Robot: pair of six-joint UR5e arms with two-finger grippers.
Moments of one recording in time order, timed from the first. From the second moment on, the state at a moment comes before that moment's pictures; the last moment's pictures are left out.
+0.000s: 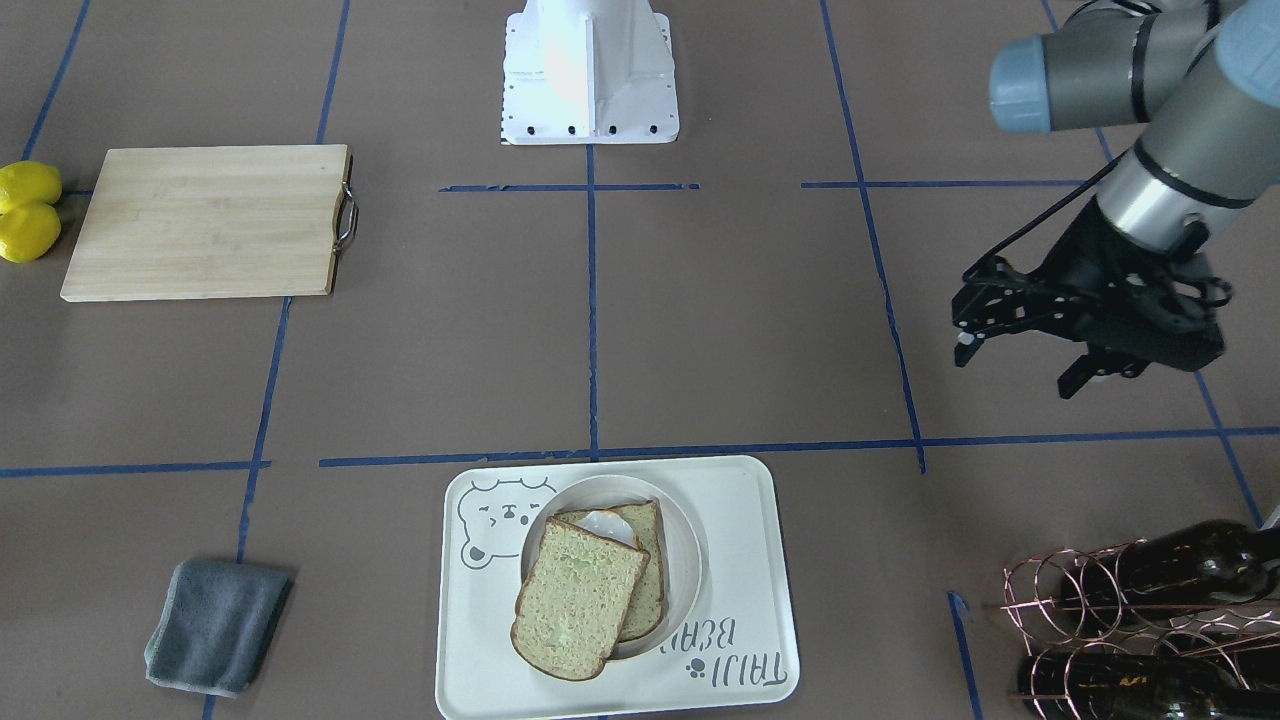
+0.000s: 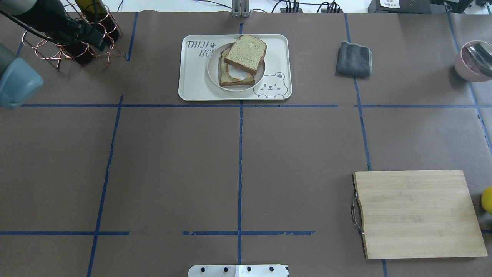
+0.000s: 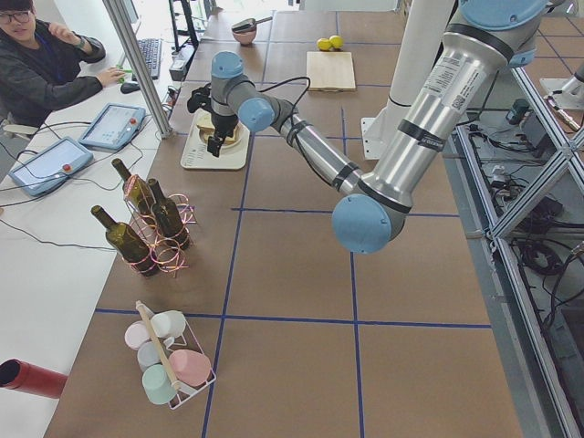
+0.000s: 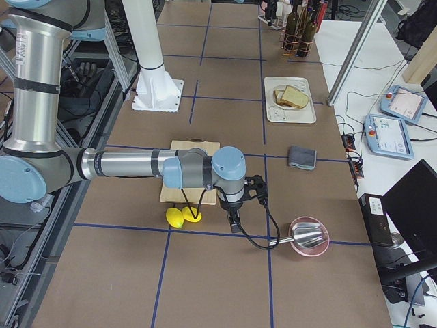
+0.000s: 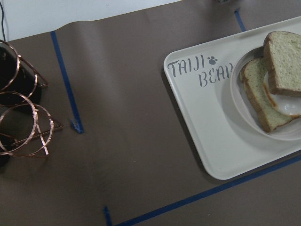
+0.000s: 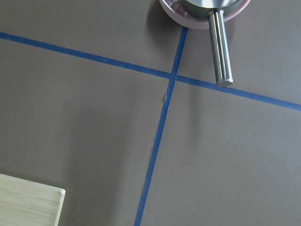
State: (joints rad) left arm -1.15 -2.01 -1.80 -1.64 -2.19 -0.41; right arm 1.59 -1.73 1.80 -1.55 2.33 -0.18
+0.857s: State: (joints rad) left arm -1.46 -1.60 -1.82 -1.62 -2.31 -0.13; right arm 1.59 -1.73 1.76 -1.55 2.34 -0.17
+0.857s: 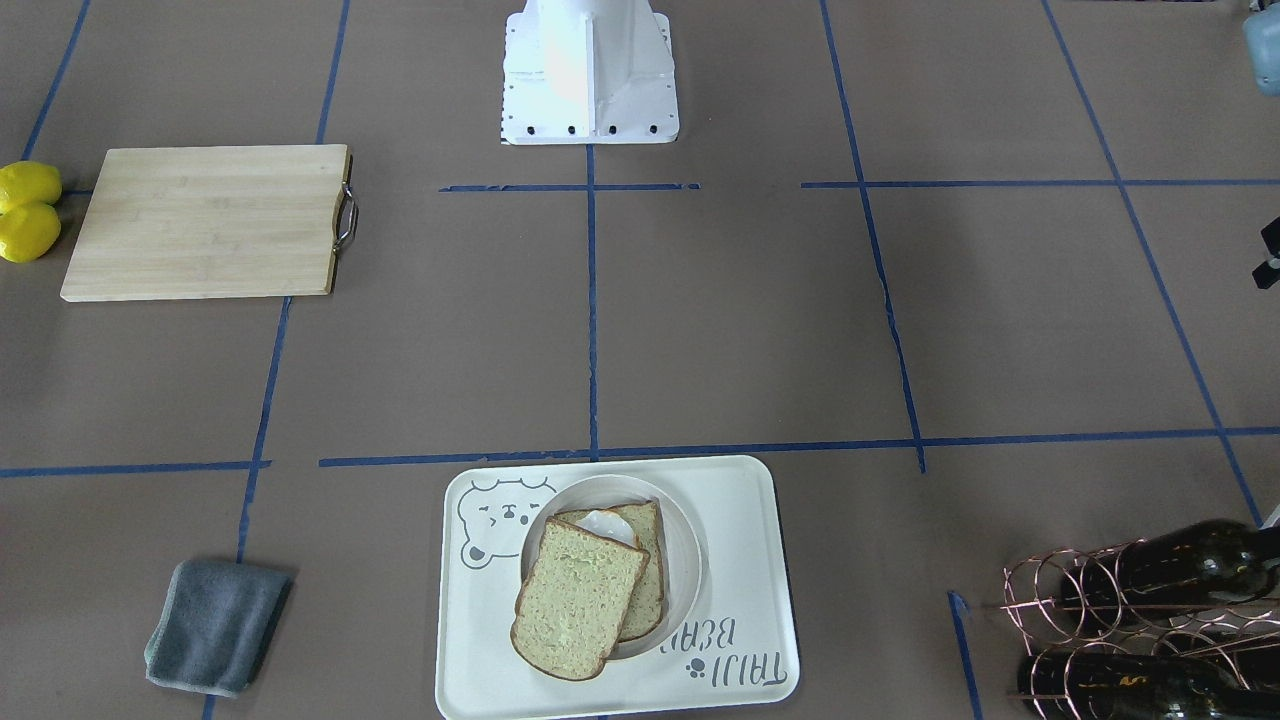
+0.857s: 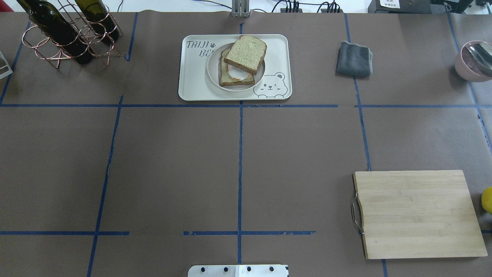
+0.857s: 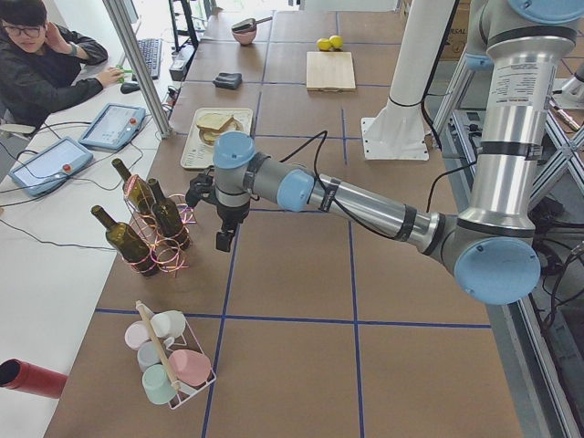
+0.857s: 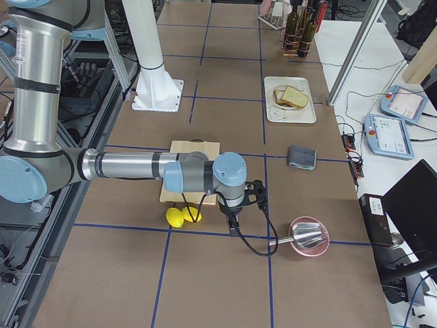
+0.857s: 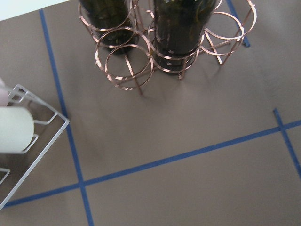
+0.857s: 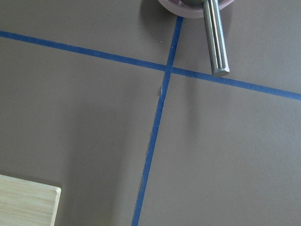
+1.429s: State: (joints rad) left arm -1.53 -1.44 -1.81 -1.62 -2.36 0.08; right arm 1.59 -1.73 1.76 -1.54 2.34 -0.18
